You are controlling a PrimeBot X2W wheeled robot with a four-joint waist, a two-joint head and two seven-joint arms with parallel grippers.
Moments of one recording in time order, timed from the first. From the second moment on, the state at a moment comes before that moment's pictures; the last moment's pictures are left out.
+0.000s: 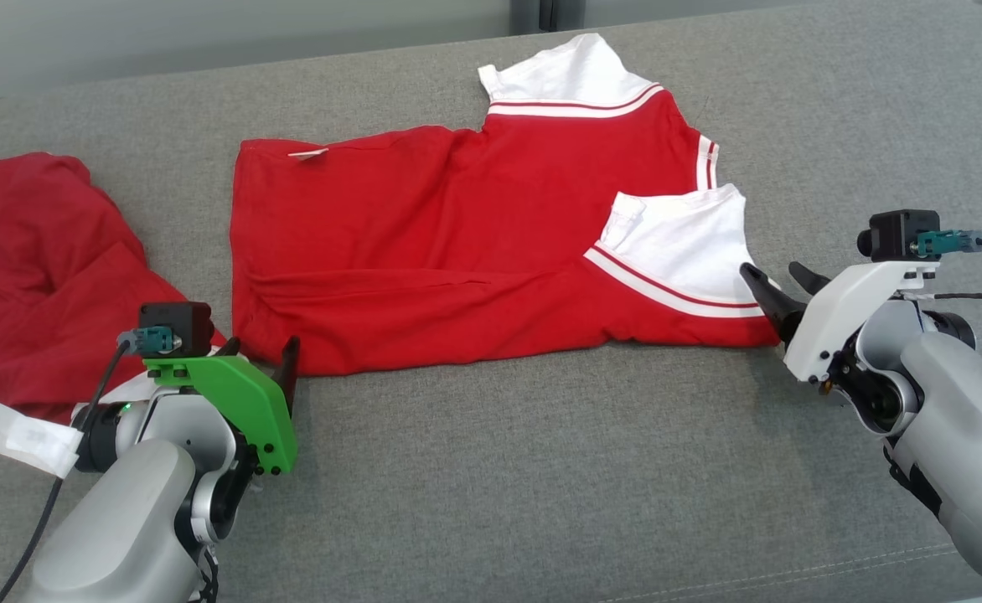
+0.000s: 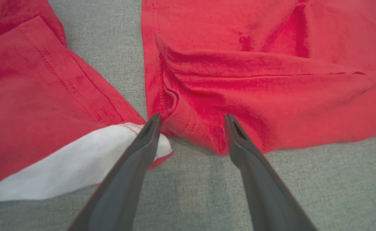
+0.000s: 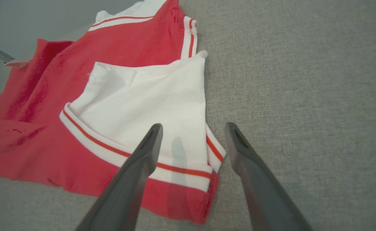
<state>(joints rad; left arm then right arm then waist) -0.50 0.42 -0.65 0.43 -0.84 0.18 0.18 -0.71 -0.42 0.64 0.76 1.00 0.13 0.04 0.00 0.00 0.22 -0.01</state>
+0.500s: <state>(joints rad) -0.49 0.43 -0.67 0.39 -0.84 0.19 0.22 -0.73 -0.38 0.62 0.85 1.01 0.13 0.16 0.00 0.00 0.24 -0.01</state>
